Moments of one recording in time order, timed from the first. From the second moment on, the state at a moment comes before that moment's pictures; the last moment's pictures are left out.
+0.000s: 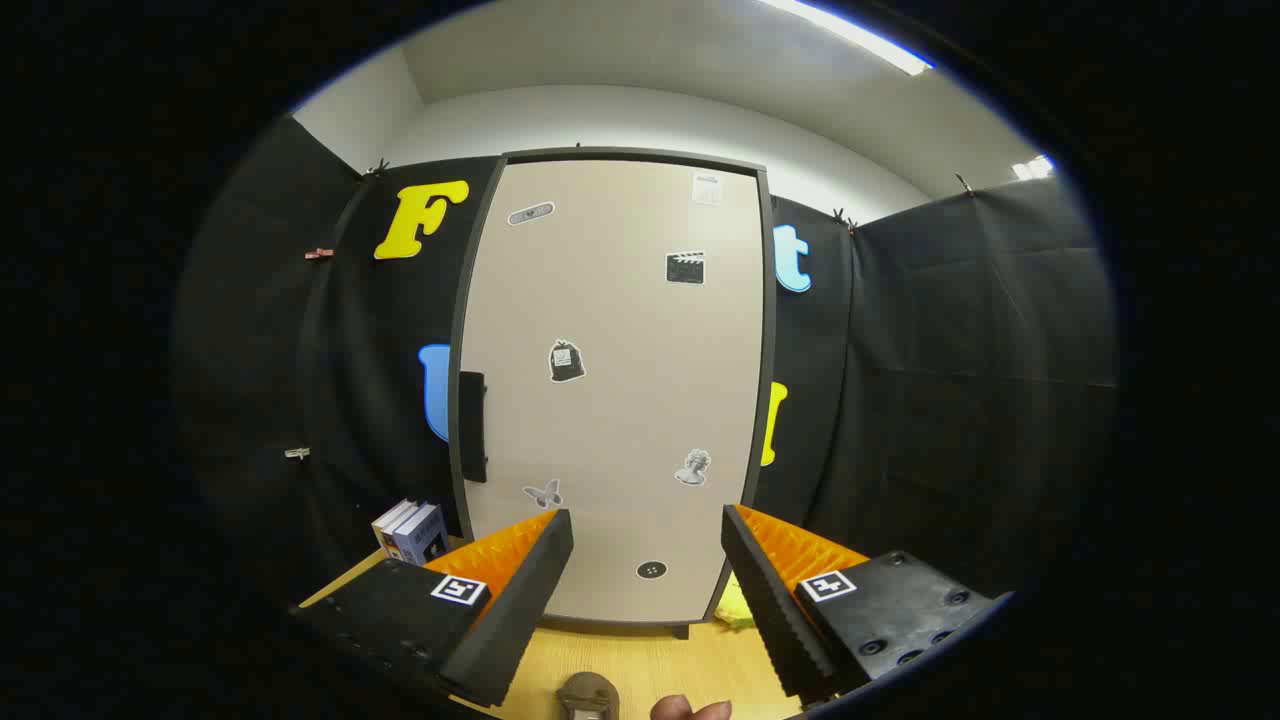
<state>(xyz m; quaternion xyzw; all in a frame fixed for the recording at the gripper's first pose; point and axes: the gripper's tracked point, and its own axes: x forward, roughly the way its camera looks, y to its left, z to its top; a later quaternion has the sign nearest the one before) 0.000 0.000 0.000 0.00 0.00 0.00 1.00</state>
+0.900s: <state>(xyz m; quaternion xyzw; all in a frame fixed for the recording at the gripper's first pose) 0.002 -0.003 -0.006 0.00 0.00 -0.01 1.00</state>
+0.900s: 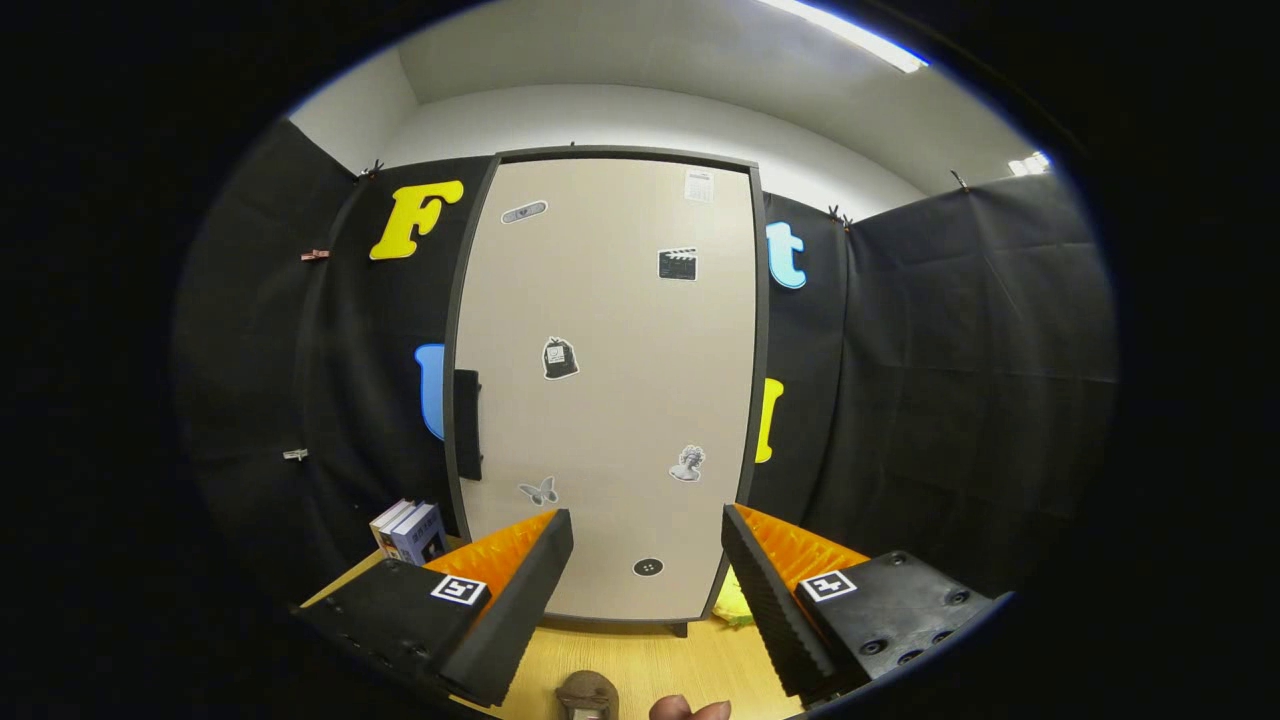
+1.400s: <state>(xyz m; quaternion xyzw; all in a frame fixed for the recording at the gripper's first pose) 0.054 0.076 0.005 0.02 0.00 0.05 1.00</state>
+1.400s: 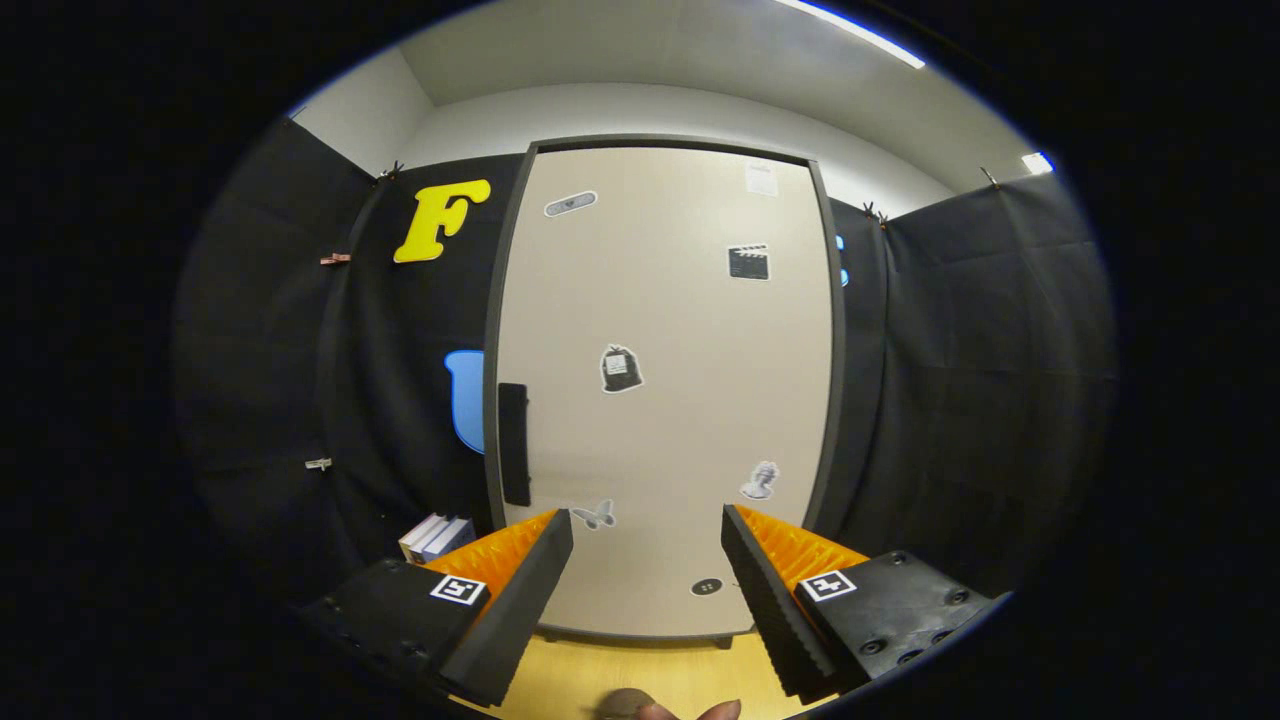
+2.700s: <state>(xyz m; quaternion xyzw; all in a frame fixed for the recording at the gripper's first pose) 0.204 0.196 -0.017 0.06 0.02 0.03 1.00</state>
